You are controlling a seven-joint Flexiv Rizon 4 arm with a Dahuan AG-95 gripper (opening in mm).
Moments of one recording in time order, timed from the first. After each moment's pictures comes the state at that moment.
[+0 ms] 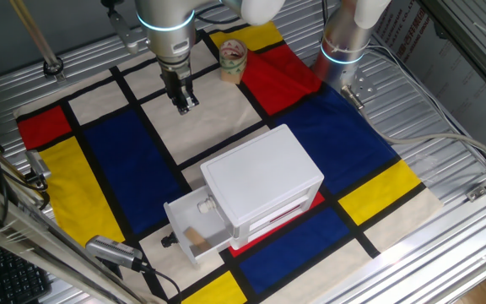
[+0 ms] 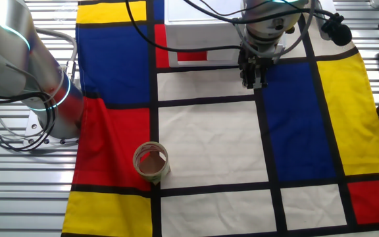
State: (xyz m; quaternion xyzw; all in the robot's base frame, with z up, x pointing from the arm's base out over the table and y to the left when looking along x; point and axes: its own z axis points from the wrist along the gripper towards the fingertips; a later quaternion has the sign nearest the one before) arm 0.498 0.003 0.178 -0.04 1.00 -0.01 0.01
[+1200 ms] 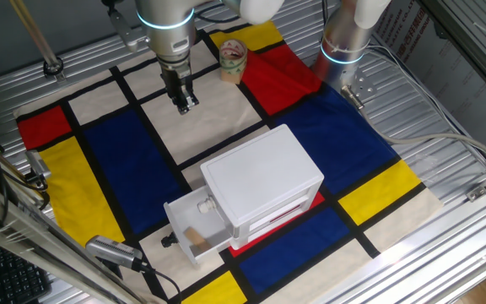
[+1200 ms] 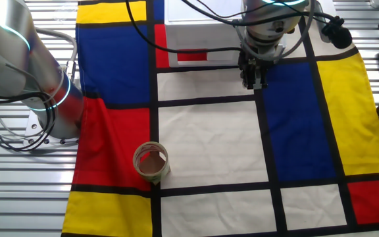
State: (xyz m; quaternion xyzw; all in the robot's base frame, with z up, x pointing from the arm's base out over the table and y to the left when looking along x) arm 0.496 0.003 0.178 -0.03 1.00 0.00 0.01
